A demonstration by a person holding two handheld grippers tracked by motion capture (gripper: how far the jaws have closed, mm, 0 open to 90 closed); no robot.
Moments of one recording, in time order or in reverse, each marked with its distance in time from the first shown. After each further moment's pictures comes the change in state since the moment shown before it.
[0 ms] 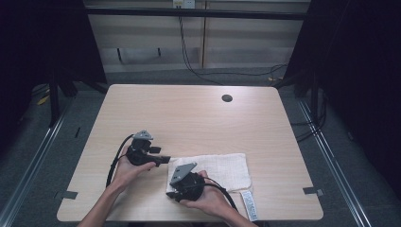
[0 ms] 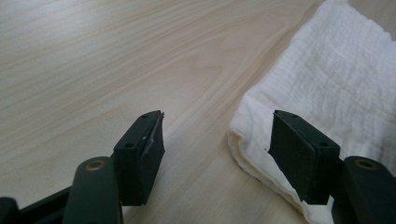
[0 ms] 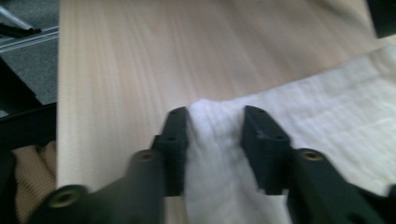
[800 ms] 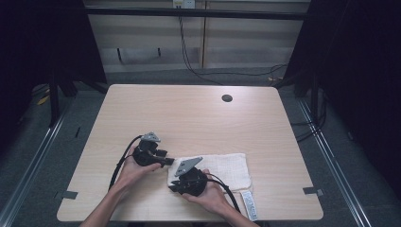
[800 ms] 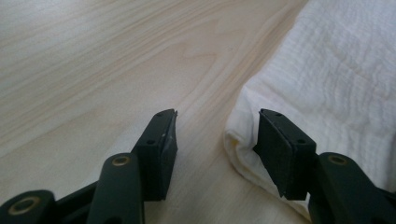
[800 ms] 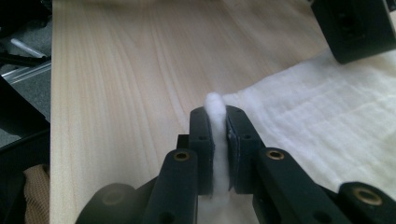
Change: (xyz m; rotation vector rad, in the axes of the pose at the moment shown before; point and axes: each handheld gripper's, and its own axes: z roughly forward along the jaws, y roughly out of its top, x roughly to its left) left arm -0.004 0.001 0.024 0.056 -0.025 0.040; right arm -0.013 -0.005 -0.001 -0.036 0.038 0.121
